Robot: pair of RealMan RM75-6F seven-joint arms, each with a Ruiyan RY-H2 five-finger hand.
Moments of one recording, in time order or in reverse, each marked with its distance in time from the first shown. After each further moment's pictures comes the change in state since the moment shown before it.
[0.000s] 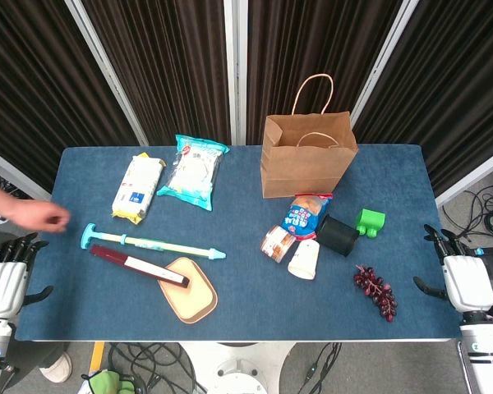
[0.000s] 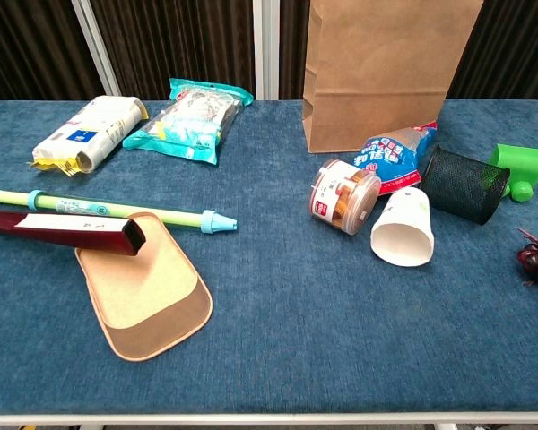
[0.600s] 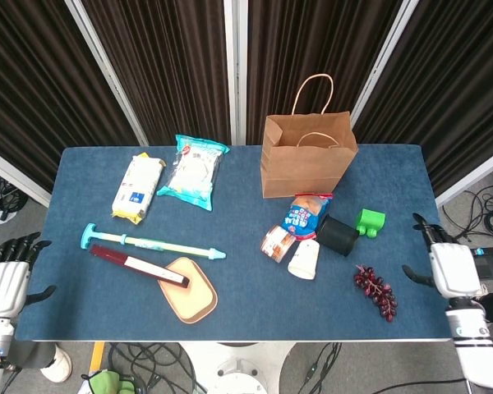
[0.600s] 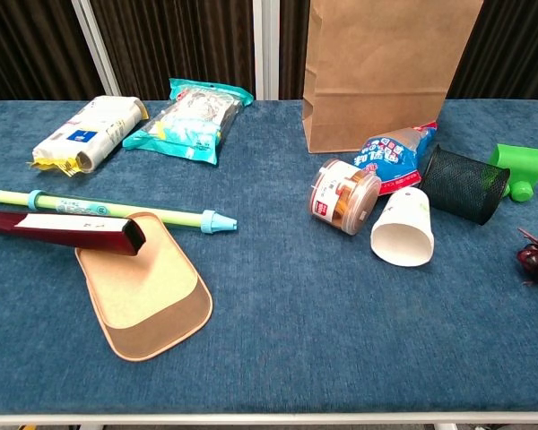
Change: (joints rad) left arm -0.004 -0.013 0.000 0.013 0.009 0.000 -0.016; right arm 0.074 -0.035 0.058 -0.055 0.093 -0.087 -0.104
